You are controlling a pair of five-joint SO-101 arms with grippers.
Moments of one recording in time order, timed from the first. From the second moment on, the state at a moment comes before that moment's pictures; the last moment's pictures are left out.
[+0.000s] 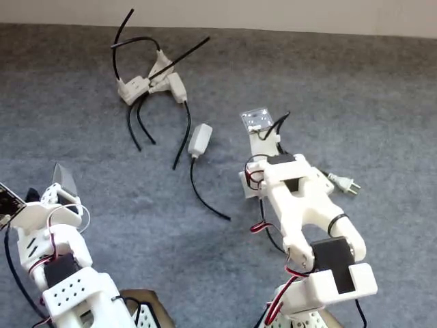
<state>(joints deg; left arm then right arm) -40.3 -80.0 93.1 20.3 18.2 -16.6 0.5 38.8 39.6 5.1</state>
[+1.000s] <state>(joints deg) -40.3 -80.0 93.1 20.3 18.2 -16.9 0.6 38.1 43.0 5.2</state>
